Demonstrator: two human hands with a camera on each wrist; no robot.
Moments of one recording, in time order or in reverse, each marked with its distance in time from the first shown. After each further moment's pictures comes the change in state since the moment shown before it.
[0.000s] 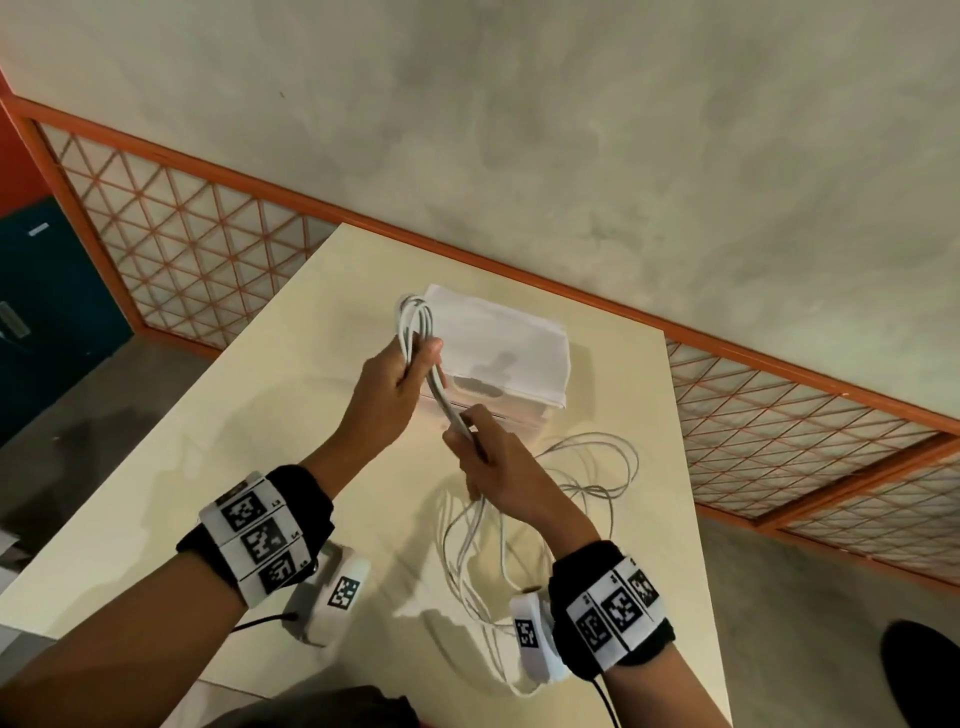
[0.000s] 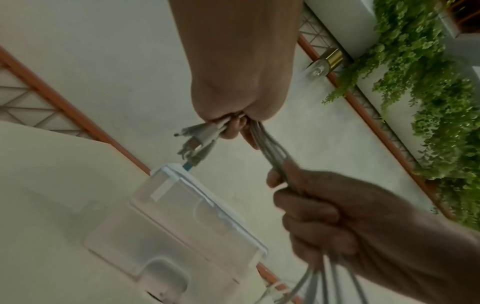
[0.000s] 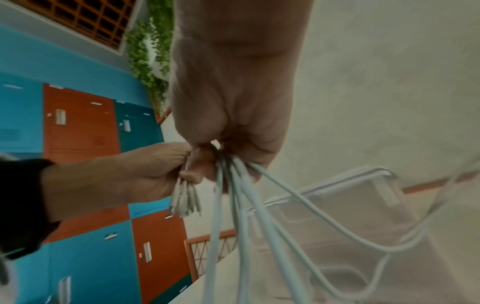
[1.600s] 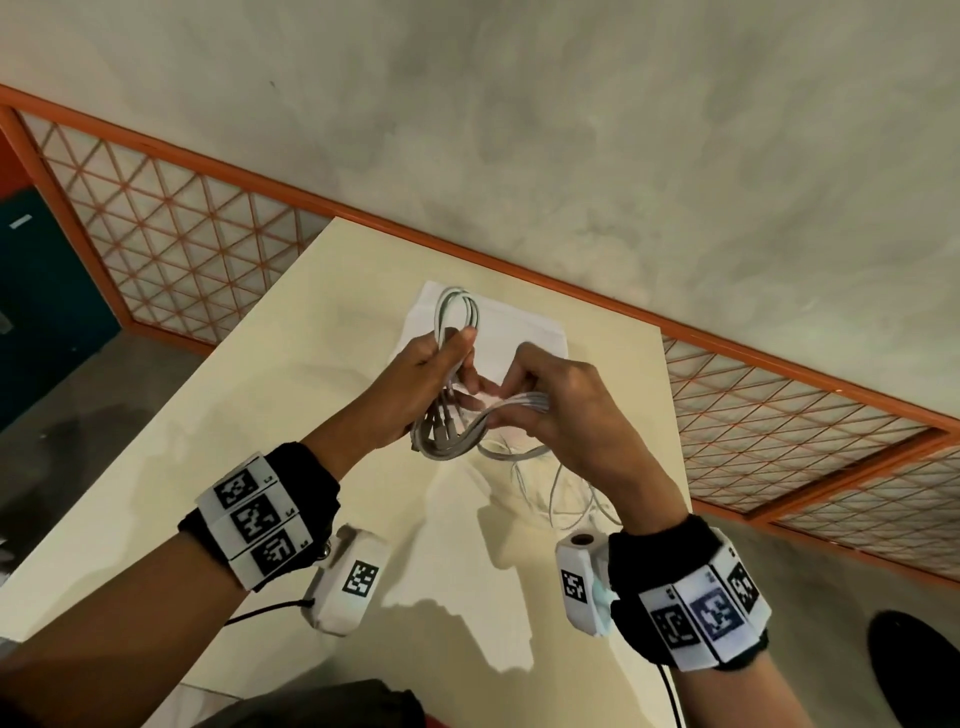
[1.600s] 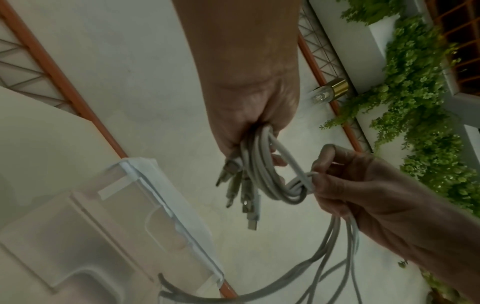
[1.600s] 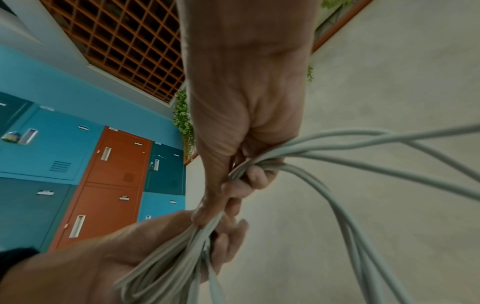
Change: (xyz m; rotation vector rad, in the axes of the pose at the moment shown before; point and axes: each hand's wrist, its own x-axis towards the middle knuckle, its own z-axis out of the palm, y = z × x) left_hand 0.017 0.025 0.005 -0.477 -0.333 -0.305; right_hand 0.000 -0.043 -0.069 -0.251 0.182 -0.273
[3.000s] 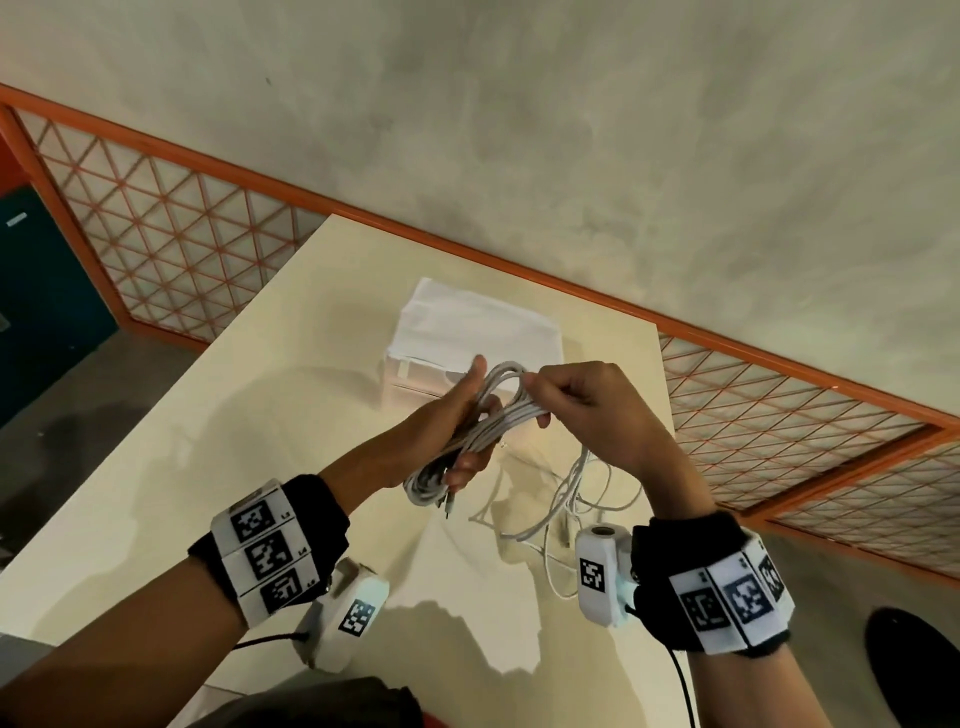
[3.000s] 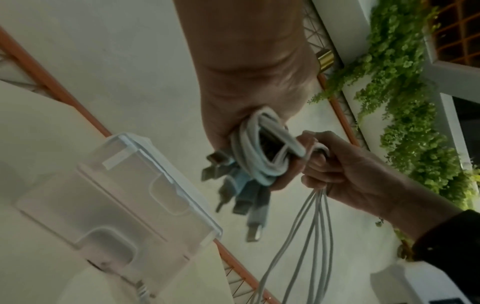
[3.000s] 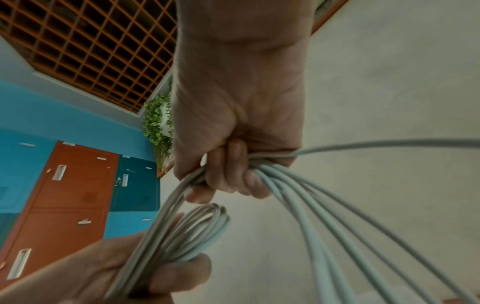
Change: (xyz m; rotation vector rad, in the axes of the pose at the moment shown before) left_hand -0.026 -0.008 0.027 -0.001 -0.382 -0.323; right_hand -0.015 0.013 -0.024 0.013 -0.076 0.187
